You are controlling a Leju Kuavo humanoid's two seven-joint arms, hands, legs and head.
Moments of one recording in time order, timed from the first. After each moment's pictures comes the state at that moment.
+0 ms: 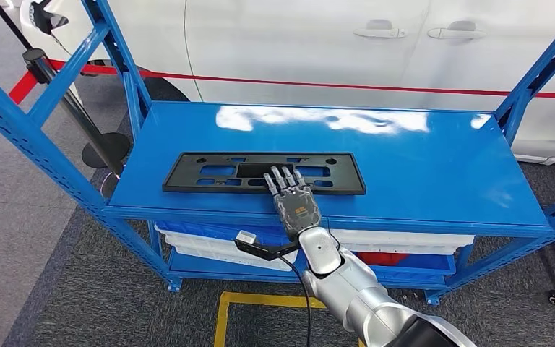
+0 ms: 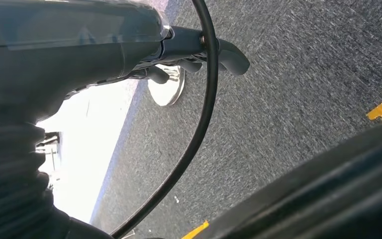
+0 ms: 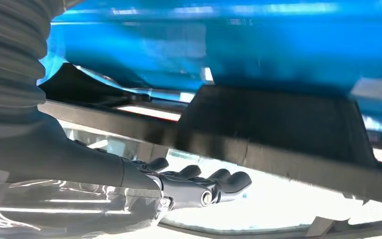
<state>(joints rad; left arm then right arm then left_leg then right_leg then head) -0.01 -0.14 0.26 -0.20 -1.07 0.22 0.30 -0.75 0.22 0.72 -0.41 1.38 -0.54 0.25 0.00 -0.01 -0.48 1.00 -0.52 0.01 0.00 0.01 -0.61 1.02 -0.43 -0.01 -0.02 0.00</state>
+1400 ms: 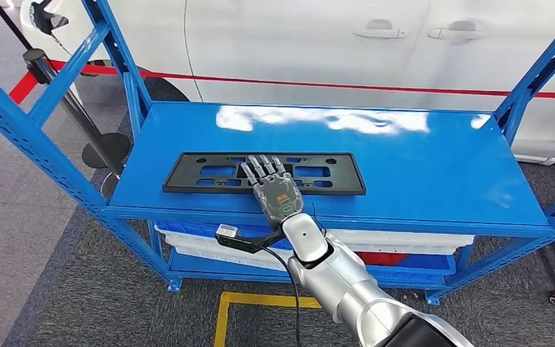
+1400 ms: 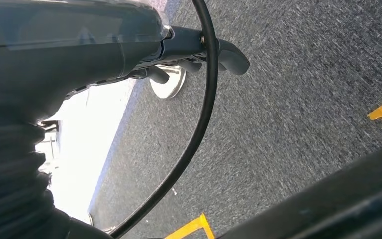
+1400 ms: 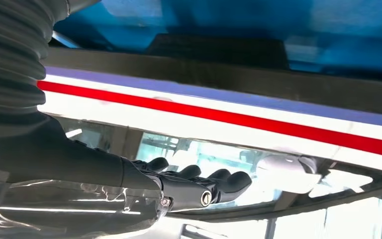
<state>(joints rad) -0.01 -0.14 0.32 -0.20 -1.09 0.22 0.29 -0.76 0.26 0.70 -0.55 1.43 -0.40 0.19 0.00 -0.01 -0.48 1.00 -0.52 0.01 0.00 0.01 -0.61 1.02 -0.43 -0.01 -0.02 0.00</state>
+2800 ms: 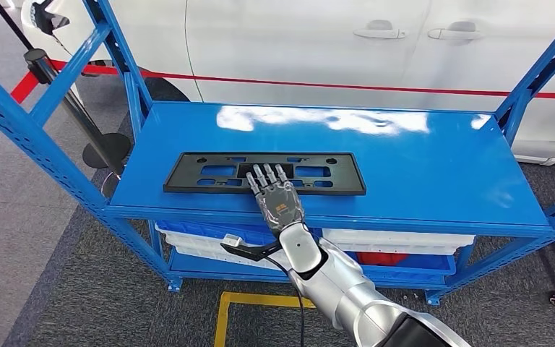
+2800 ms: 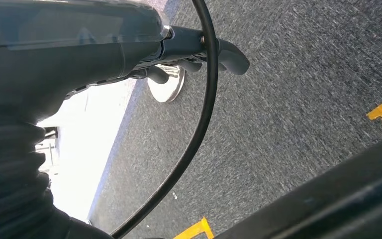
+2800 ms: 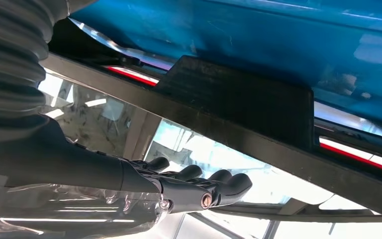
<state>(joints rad) -0.01 -0.14 0.35 -0.20 -1.14 0.21 0.28 -0.77 0.26 0.79 -0.45 1.56 -0.40 0.37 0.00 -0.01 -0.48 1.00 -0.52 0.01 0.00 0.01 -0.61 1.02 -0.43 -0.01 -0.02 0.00</state>
